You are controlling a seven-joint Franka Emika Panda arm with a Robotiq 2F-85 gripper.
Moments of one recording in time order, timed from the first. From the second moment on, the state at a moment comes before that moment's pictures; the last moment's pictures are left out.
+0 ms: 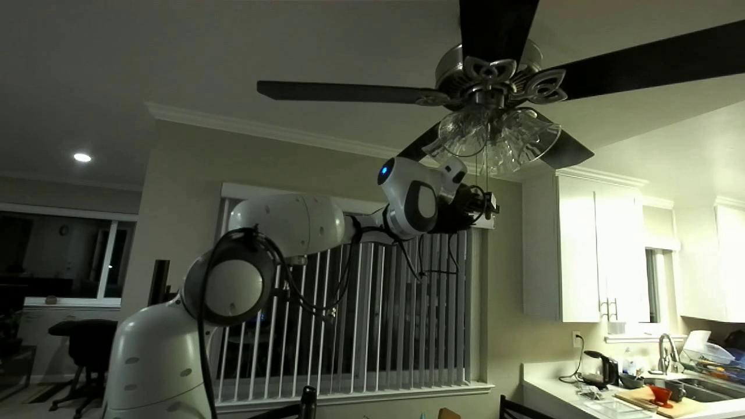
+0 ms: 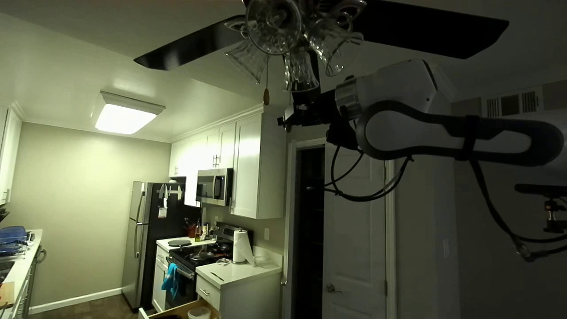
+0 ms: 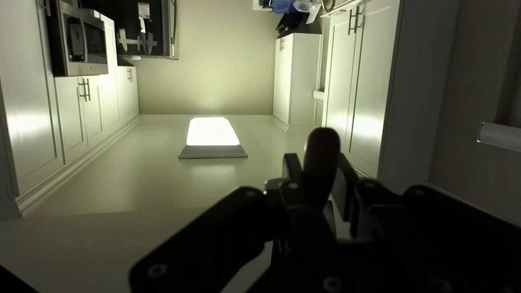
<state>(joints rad) 0.08 -0.20 0.30 -1.56 -0.16 2.82 0.21</state>
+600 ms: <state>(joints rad) 0.08 -0.20 0.30 -1.57 -0.16 2.70 0.21</state>
